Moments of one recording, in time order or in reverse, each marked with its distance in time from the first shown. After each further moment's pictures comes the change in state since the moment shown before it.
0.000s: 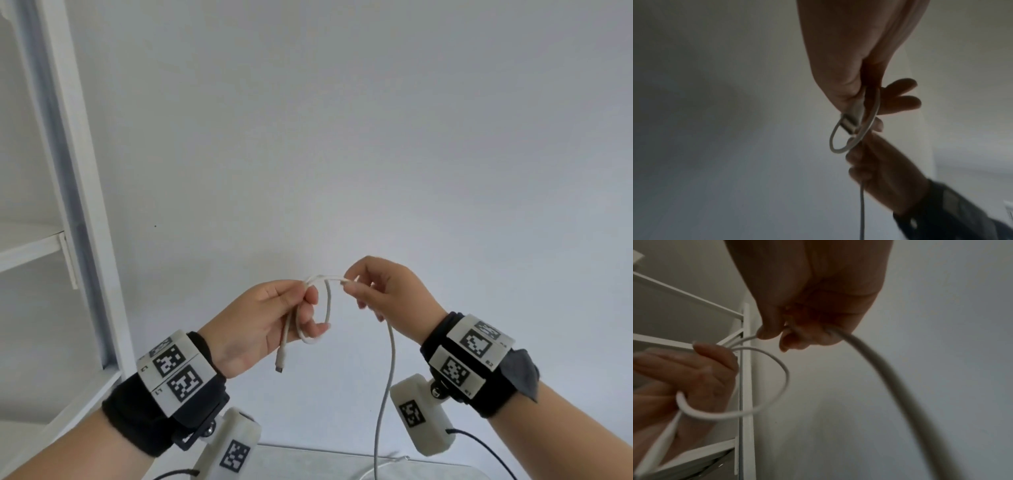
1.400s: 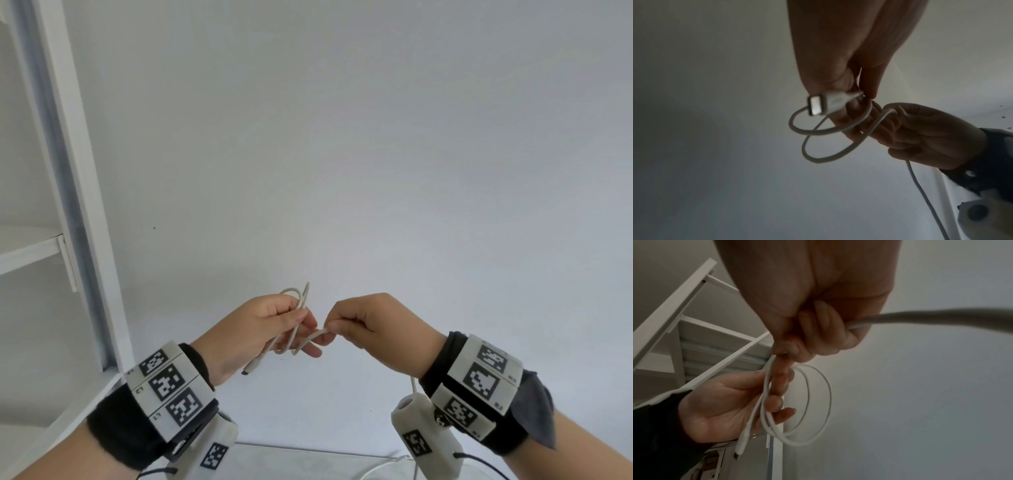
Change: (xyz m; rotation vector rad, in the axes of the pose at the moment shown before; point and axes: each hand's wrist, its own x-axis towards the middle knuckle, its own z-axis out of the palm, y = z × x) left_hand -0.008 -0.003 -0.008 0.501 0.013 -0.075; right_hand -0.022 -0.019 0.011 -0.266 -0.319 -0.119
